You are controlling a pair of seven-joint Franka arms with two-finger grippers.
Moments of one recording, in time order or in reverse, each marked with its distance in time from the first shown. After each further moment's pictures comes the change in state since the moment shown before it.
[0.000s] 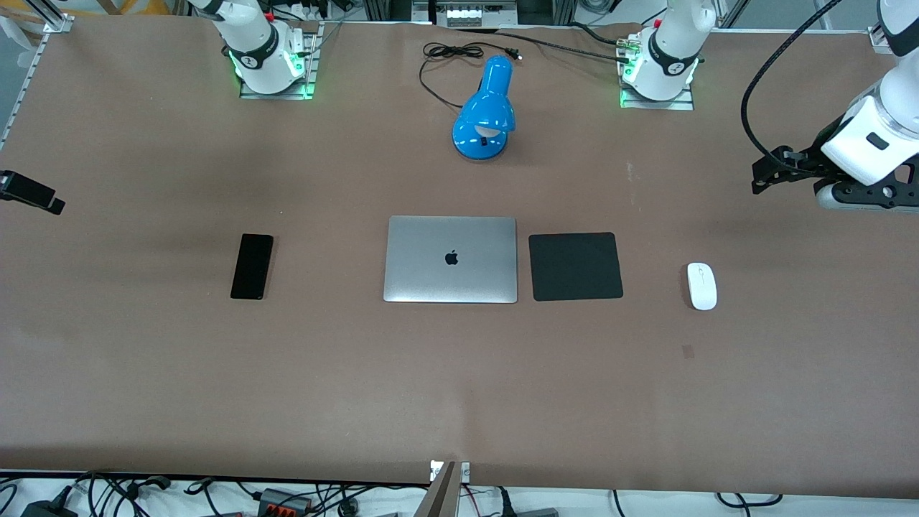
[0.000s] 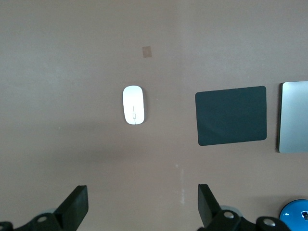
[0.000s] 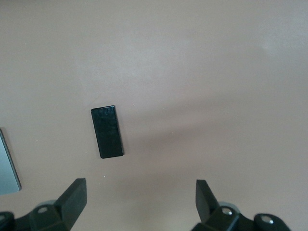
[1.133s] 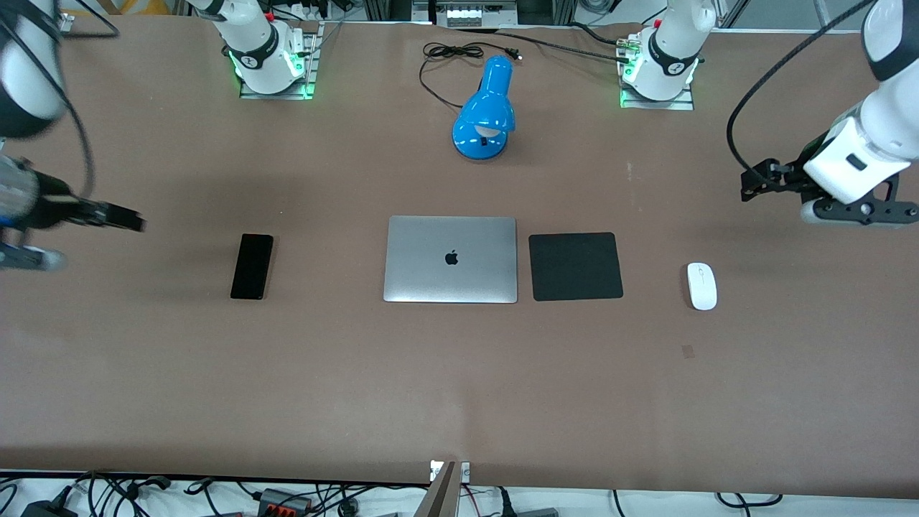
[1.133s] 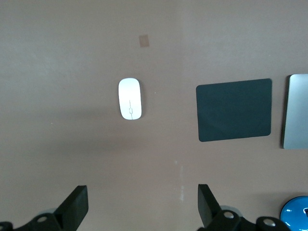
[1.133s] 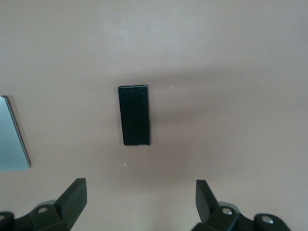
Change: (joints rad) left arm 0.002 0.075 -0.002 0.004 0.000 -0.004 -0.005; right arm 0.104 0.168 0.018 -0.031 0.066 0.039 0.000
